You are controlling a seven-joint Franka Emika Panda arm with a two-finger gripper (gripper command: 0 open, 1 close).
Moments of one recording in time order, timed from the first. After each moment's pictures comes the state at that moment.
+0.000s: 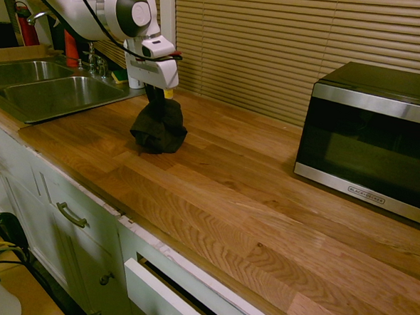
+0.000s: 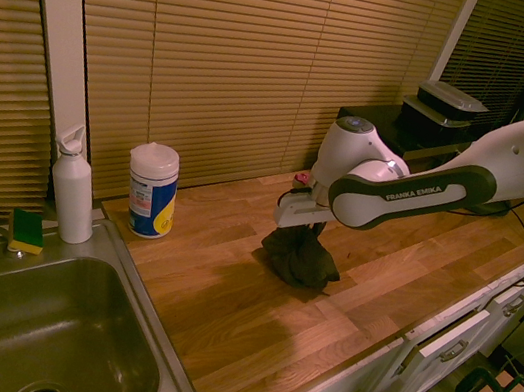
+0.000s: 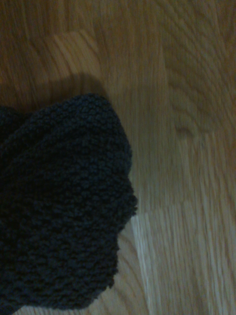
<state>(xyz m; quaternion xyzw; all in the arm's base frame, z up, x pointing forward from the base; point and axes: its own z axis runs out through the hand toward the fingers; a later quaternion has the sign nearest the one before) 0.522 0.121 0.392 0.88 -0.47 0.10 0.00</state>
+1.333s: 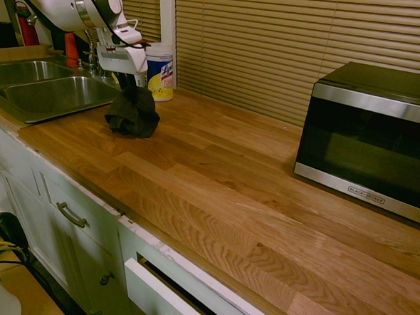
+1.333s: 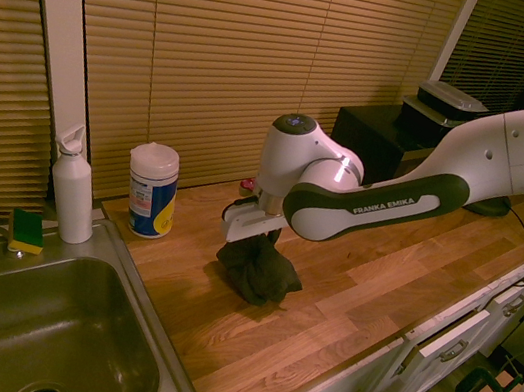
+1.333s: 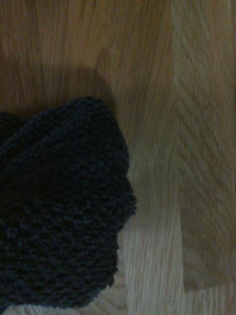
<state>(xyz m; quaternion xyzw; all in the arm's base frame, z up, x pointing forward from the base) 0.530 0.253 0.393 0.90 -0.42 0.11 0.03</state>
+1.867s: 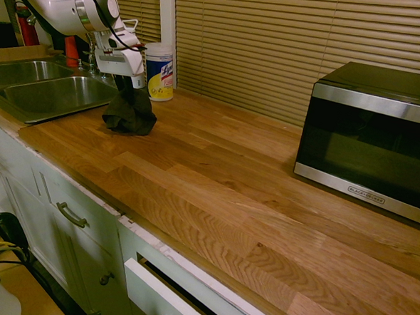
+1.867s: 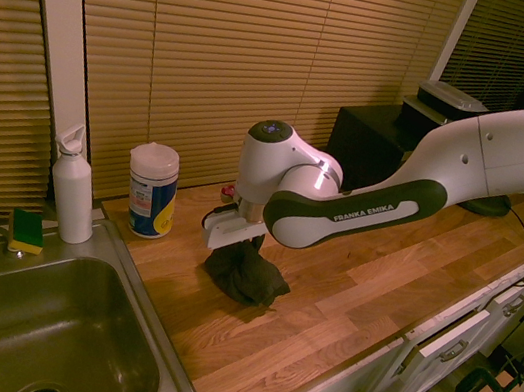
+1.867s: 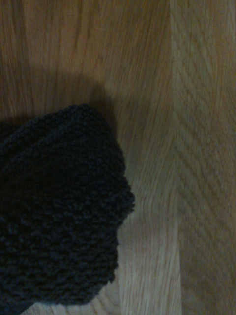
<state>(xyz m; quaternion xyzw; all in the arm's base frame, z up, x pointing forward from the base) 0.541 0.274 0.380 0.90 -0.43 0.10 0.03</state>
